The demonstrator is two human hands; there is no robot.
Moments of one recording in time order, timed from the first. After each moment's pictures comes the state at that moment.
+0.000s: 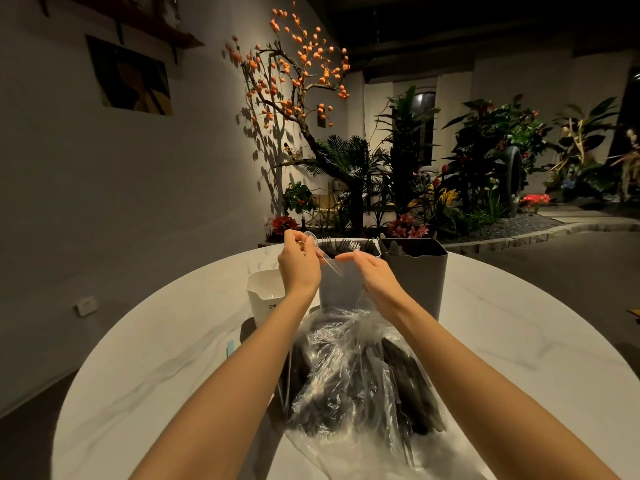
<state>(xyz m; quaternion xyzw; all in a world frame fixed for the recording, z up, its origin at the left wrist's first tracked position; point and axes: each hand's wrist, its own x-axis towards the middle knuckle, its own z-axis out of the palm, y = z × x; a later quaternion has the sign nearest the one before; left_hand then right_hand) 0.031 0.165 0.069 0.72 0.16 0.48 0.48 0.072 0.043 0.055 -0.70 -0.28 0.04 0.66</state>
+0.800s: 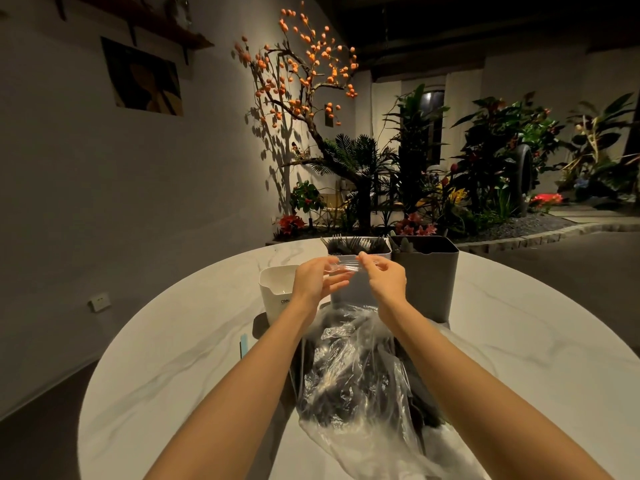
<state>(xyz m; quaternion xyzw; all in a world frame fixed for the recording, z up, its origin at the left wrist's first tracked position) 0.008 0.167 0.051 0.59 0.10 0.25 0.76 0.074 0.067 0.036 -0.69 -0.13 -0.07 0.71</state>
